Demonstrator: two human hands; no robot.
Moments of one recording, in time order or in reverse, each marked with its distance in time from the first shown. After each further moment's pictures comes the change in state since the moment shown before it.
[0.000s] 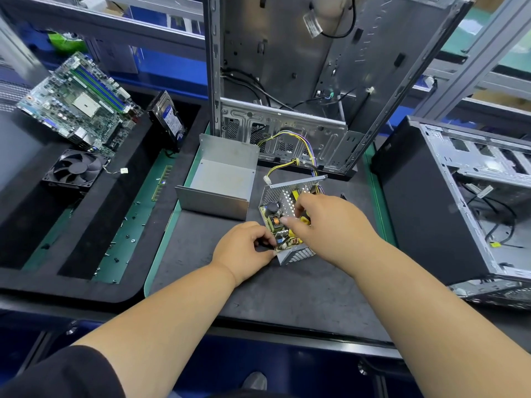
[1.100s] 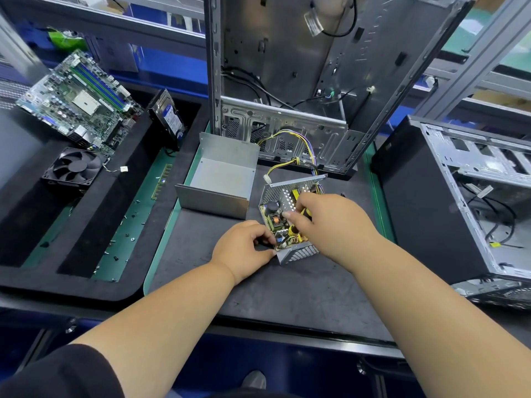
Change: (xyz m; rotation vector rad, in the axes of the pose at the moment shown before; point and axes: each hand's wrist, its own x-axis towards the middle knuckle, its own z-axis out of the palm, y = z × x) left_hand 0.000 -0.002 0.000 -0.004 0.005 0.008; right_hand 0.002 0.001 0.000 0.006 -0.011 0.044
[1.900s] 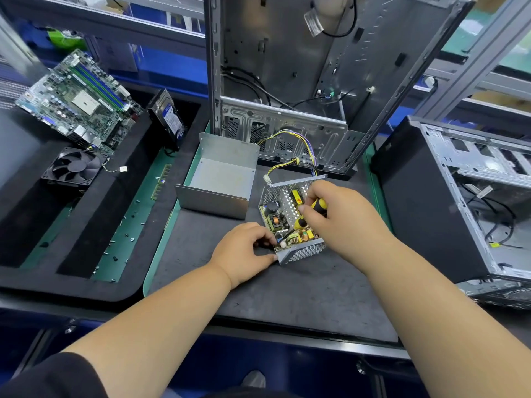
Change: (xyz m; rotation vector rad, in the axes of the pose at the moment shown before) left_hand -0.006 0.002 -0.003 0.016 -0.027 0.044; right_hand -0.007 0.005 -0.013 0.257 0.050 0.052
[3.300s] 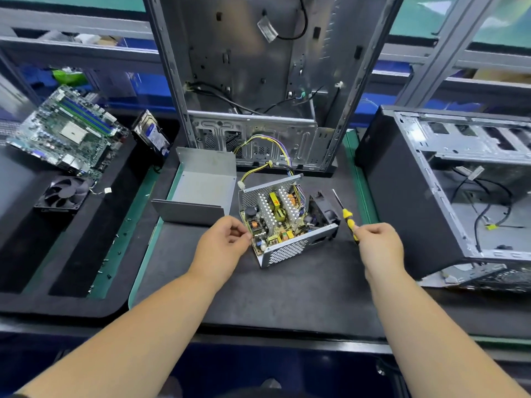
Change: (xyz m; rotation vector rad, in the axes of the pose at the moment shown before) left_hand -0.003 0.045 -0.006 -0.345 0.242 -0.333; right_hand -0.026 0.151 0.051 0.685 0.433 0.842
